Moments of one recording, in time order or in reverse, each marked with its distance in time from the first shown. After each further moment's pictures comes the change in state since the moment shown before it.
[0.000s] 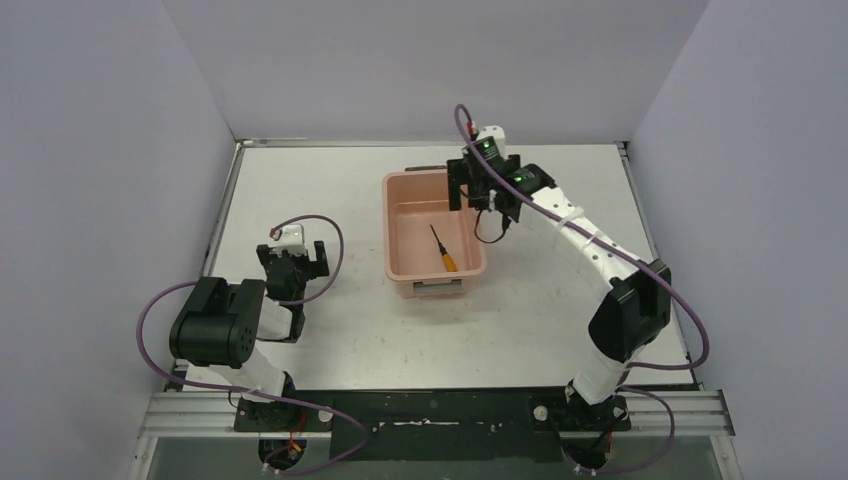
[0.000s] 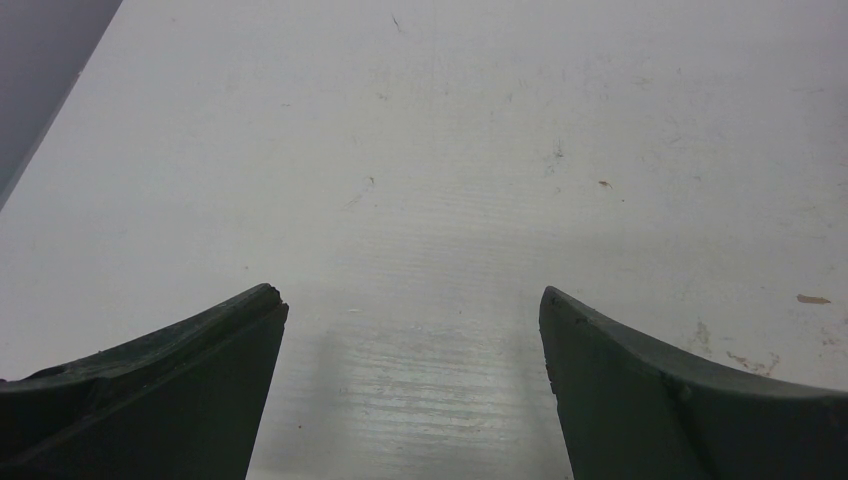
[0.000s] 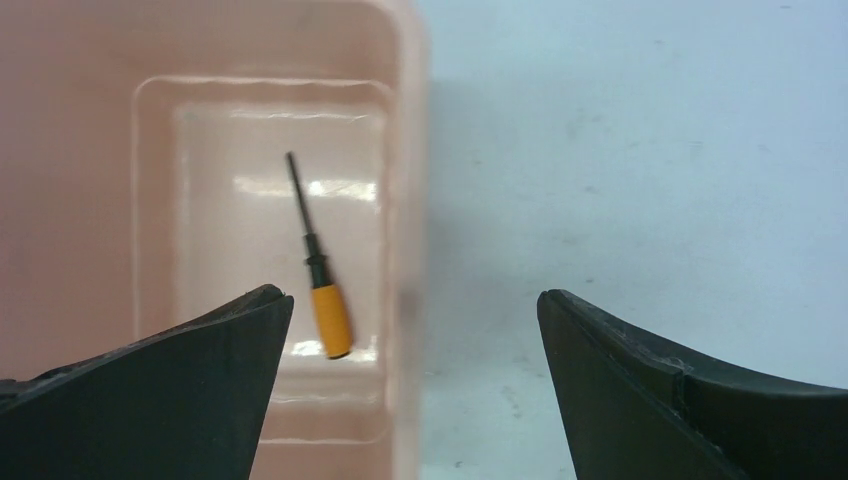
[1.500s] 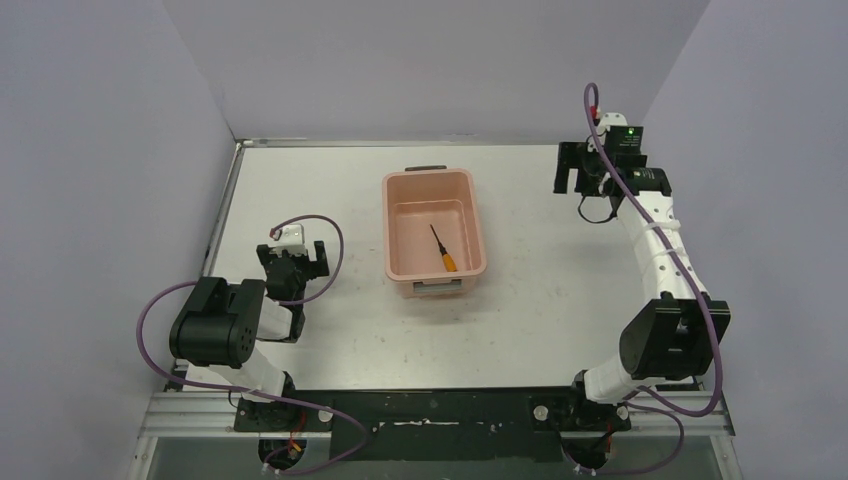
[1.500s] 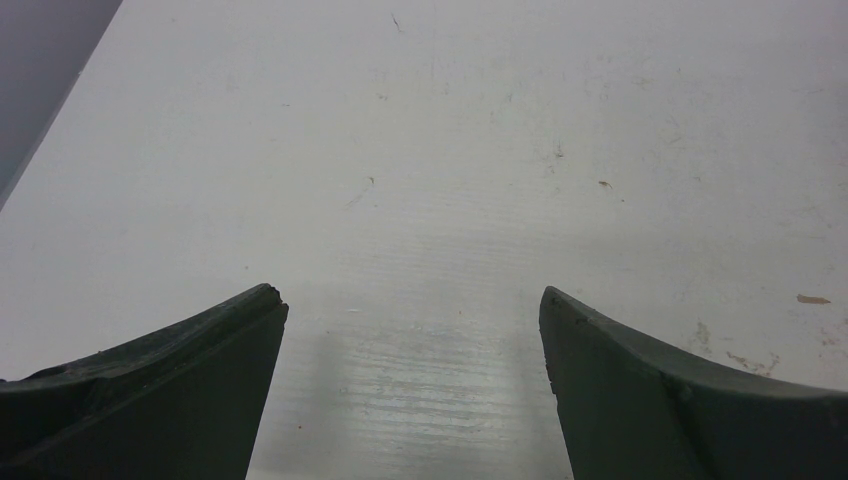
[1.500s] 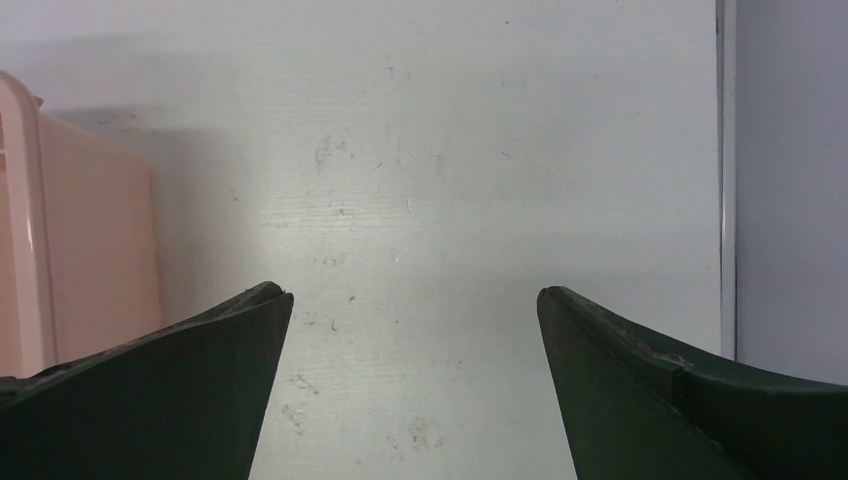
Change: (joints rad) left arm 0.000 0.000 0.000 0.000 0.000 0.000; right arm -0.659 -0.220 -0.187 0.102 -0.396 -0.340
